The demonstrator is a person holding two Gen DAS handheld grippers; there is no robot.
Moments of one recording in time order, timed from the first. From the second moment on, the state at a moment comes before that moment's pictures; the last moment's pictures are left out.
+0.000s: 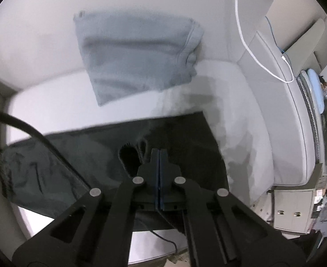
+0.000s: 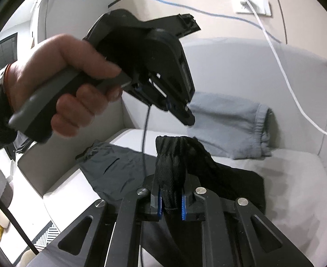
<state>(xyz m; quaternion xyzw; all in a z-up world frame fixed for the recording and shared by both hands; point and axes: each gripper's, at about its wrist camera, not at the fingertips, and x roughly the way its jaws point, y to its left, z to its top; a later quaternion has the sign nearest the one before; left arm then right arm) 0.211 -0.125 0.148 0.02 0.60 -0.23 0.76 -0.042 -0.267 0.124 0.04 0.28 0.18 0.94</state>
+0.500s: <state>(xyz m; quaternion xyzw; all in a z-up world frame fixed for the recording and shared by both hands) 0.233 -0.040 0.091 -0.27 0.65 -0.26 0.66 -0.045 -0.262 0.111 0.05 0.27 0.18 0.95</state>
